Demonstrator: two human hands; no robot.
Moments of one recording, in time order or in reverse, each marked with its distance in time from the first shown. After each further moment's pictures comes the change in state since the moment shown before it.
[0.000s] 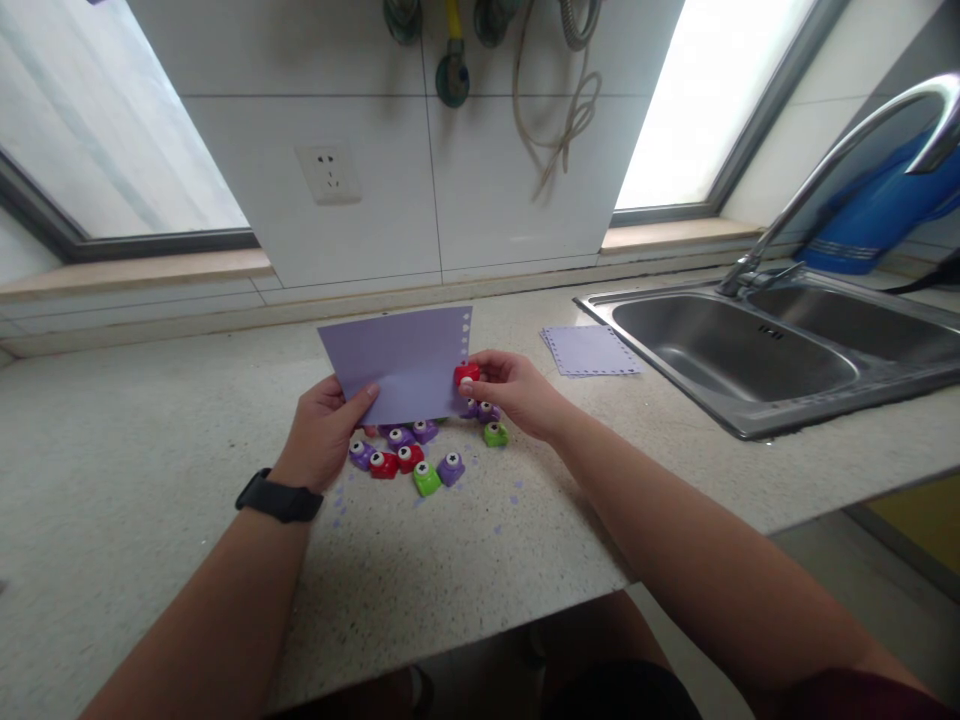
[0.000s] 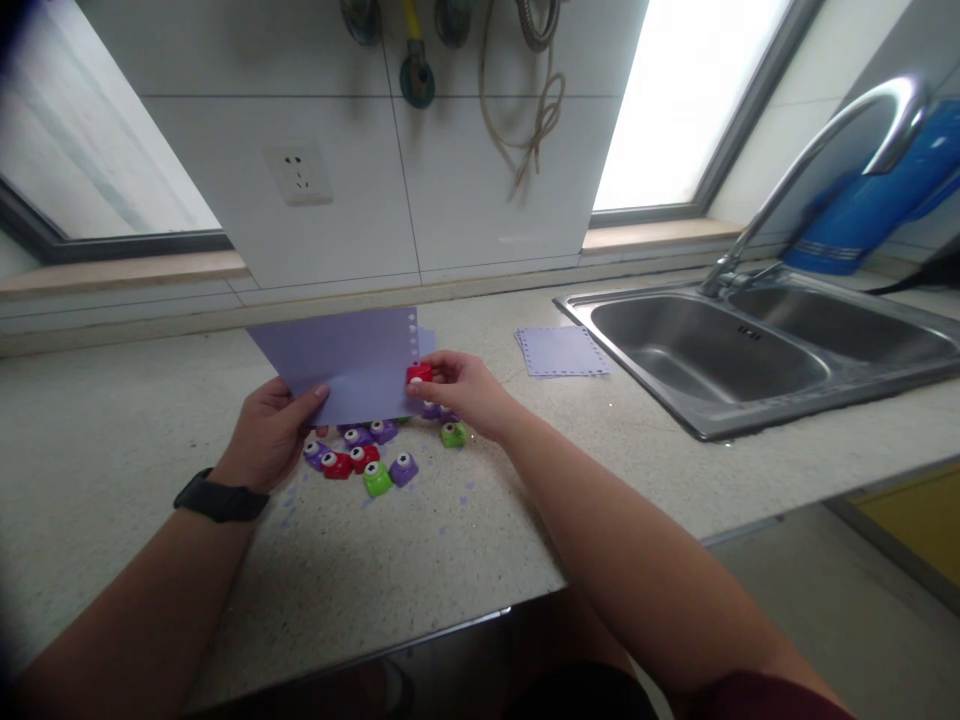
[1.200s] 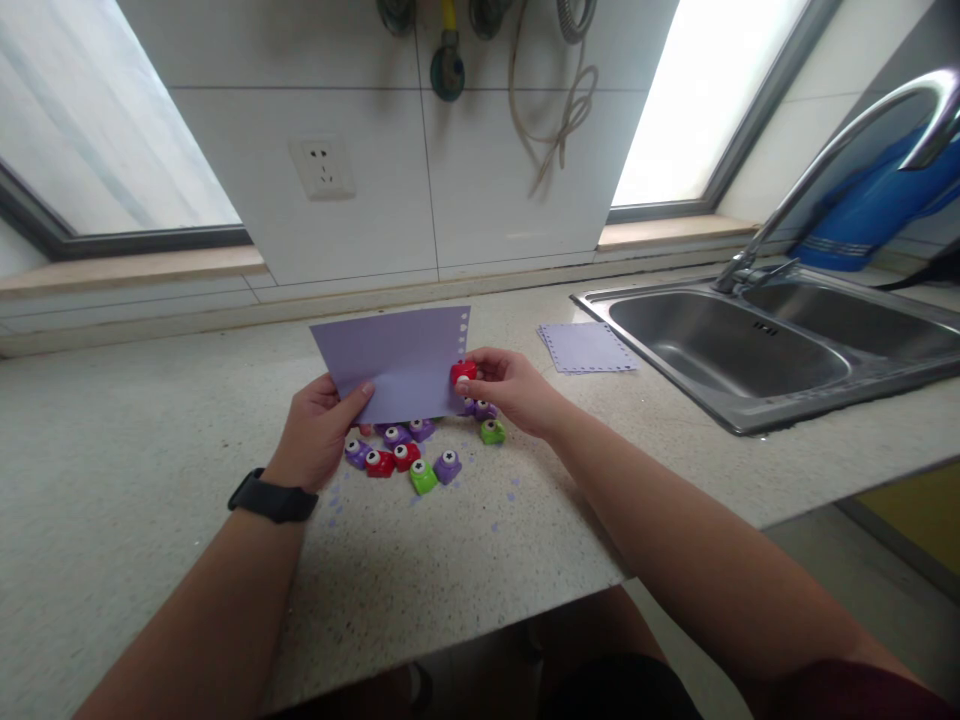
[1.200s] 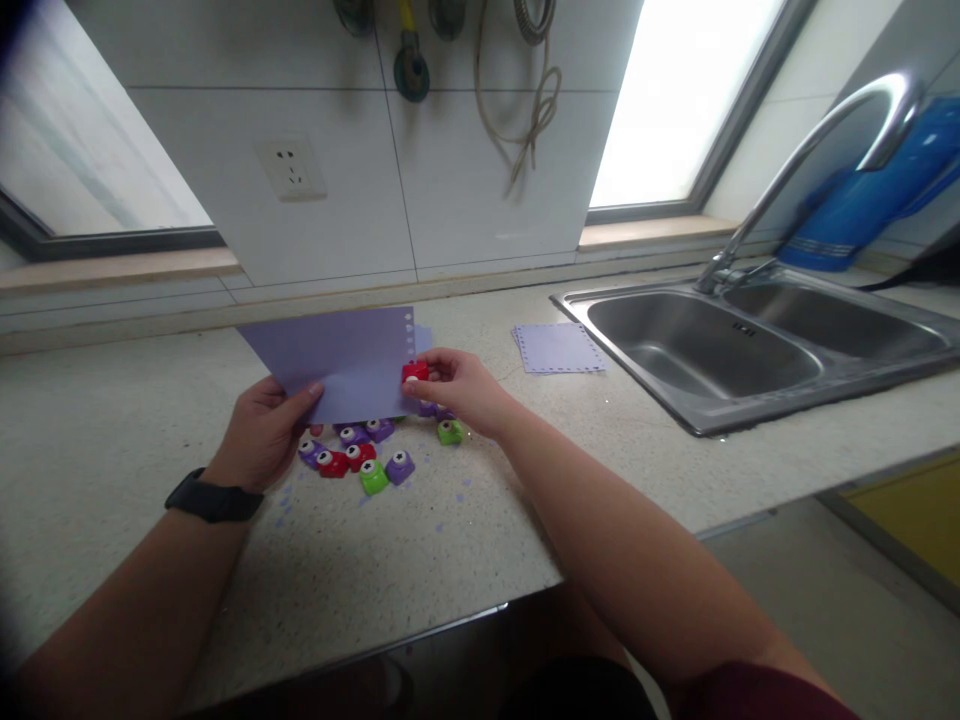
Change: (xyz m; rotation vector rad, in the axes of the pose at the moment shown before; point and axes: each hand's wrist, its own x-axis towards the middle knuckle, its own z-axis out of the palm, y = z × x) left_hand -0.001 0.001 0.000 0.026 -0.003 0.005; right_hand -0.001 -0.001 0.000 0.010 -0.033 -0.009
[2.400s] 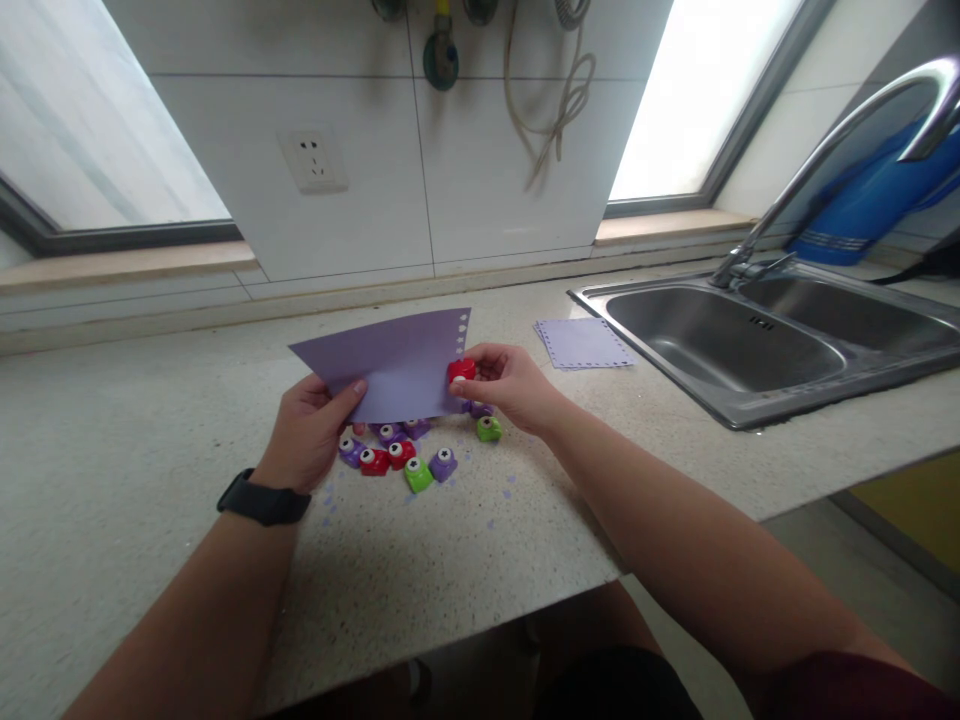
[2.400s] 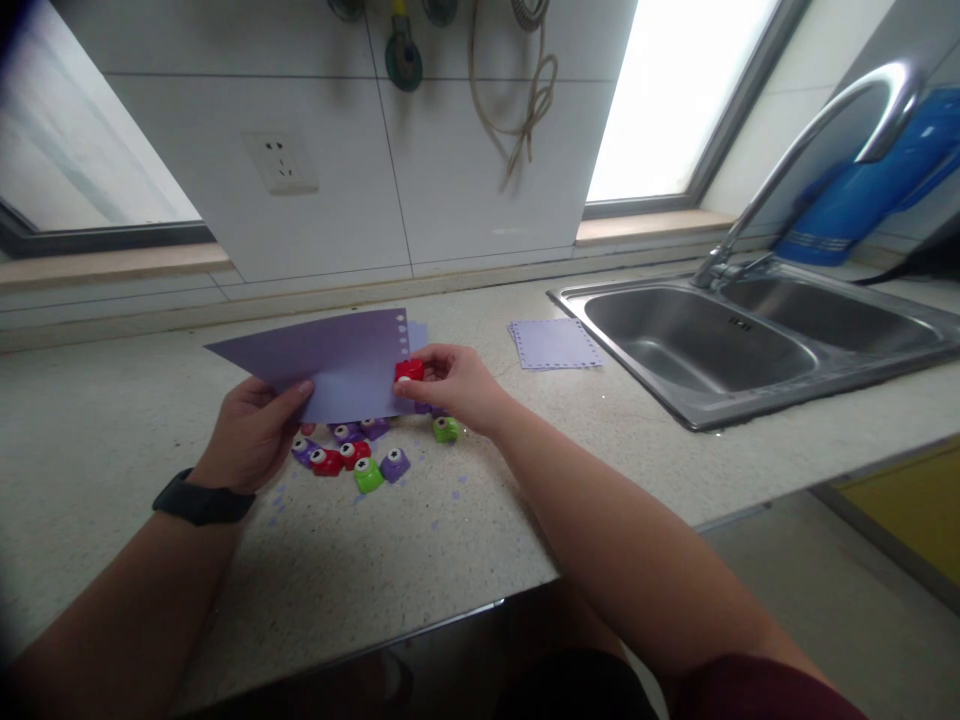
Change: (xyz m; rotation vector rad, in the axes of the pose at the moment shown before) left_hand -0.001 0.002 0.001 -0.035 0.026 0.015; right_hand -0.003 -0.010 0.007 0.016 0.049 0.006
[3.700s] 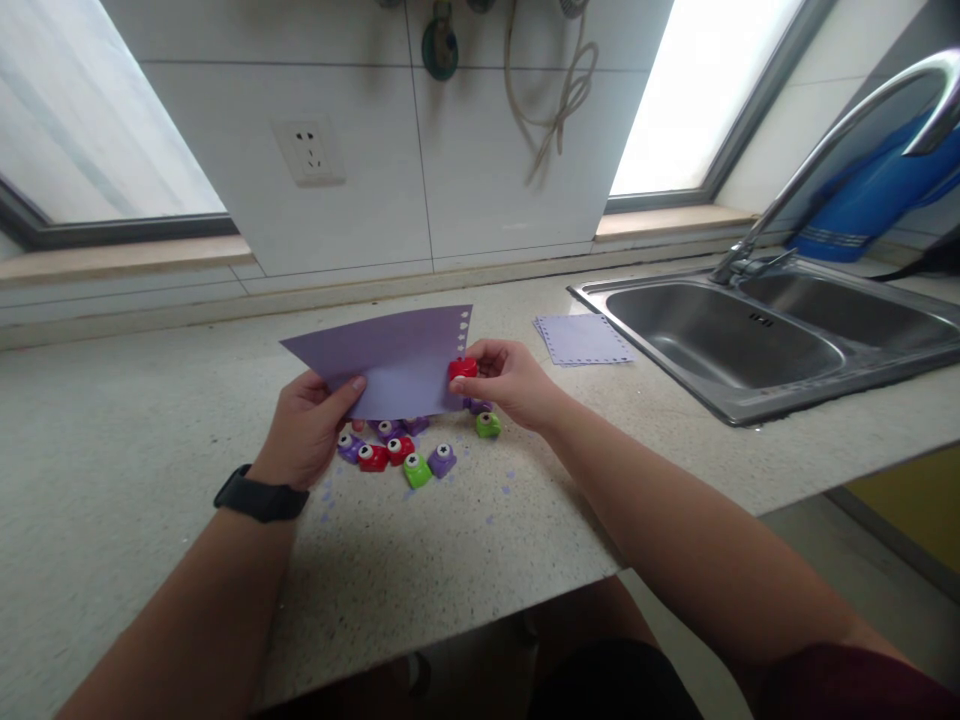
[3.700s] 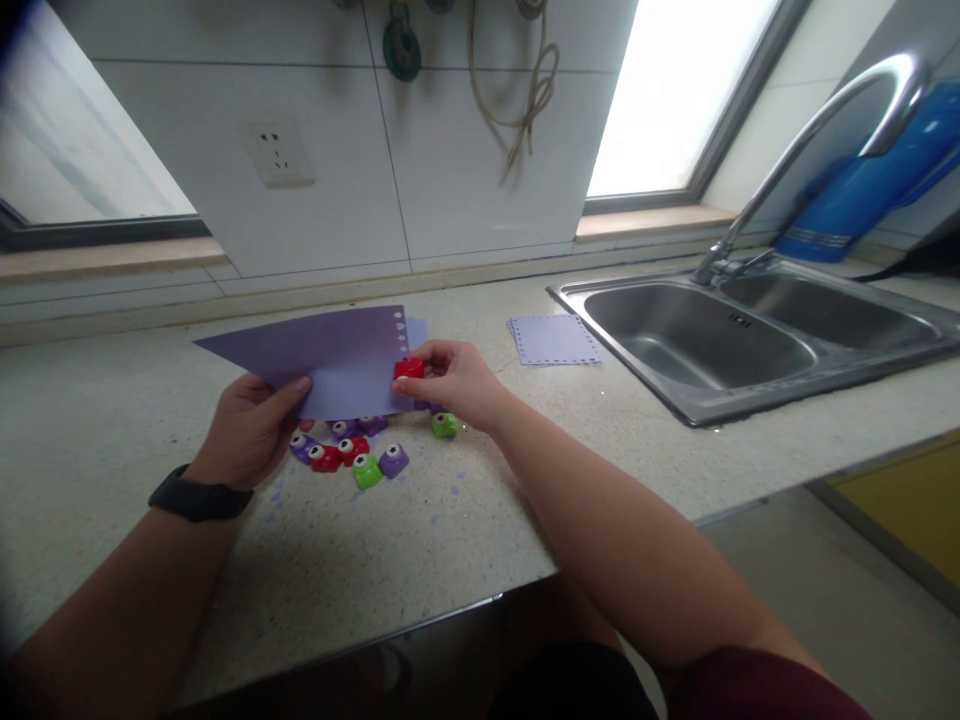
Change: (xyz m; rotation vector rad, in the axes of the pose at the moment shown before) left_hand -0.004 0.007 0.006 -0.031 -0.006 -0.036; right_hand -0.002 0.000 -0.001 -0.019 -0.016 0.007
